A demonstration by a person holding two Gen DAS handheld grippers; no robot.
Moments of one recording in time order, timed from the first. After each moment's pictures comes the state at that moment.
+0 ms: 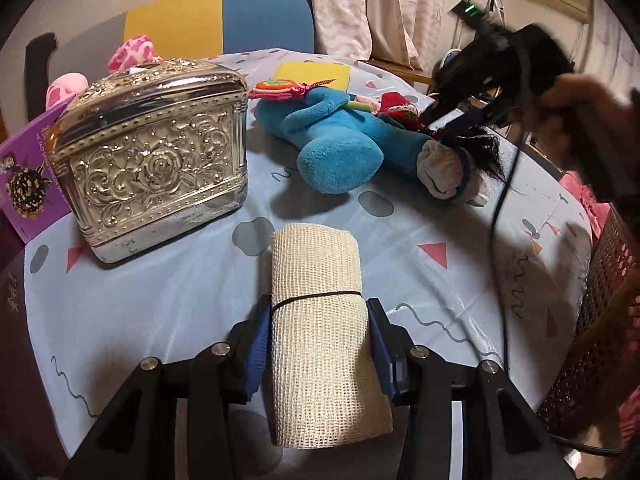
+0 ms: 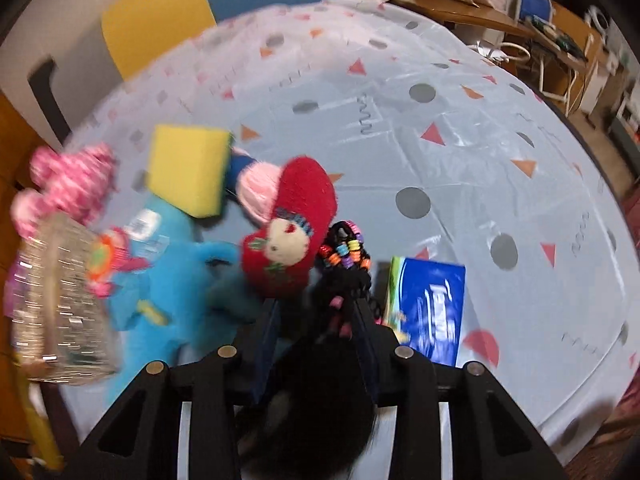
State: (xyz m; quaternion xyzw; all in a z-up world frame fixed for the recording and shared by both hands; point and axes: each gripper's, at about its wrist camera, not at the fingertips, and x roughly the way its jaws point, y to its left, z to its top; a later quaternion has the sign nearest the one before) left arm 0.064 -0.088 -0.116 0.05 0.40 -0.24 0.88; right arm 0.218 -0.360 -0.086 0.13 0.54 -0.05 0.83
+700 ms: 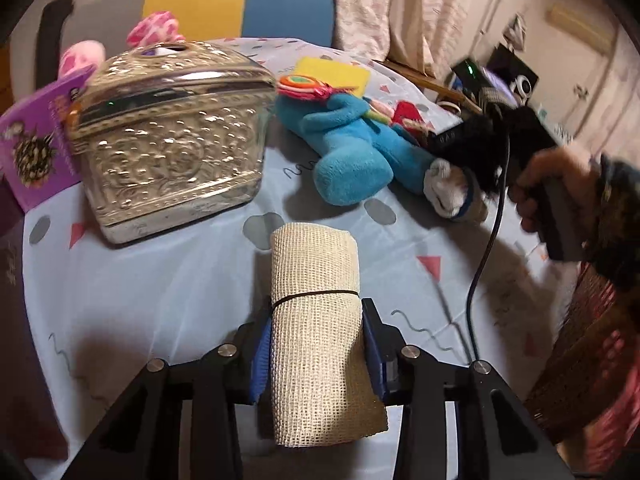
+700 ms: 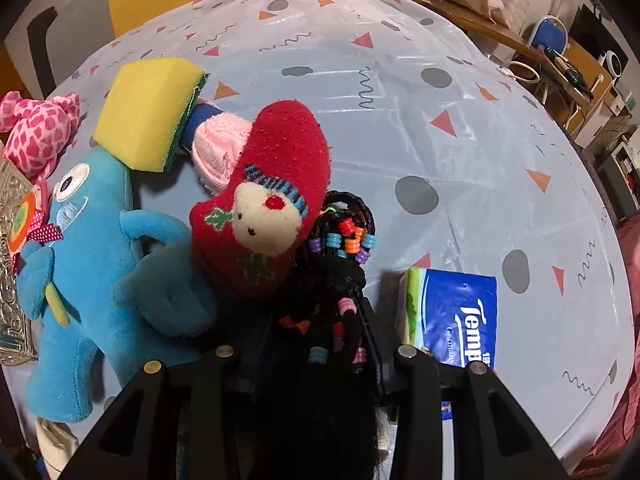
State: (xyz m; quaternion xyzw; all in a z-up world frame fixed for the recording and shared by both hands) left arm 0.069 -0.069 -0.099 0.00 0.43 -0.24 0.87; right arm 0.221 -0.362 -0.128 0.07 0.55 -0.06 0.83
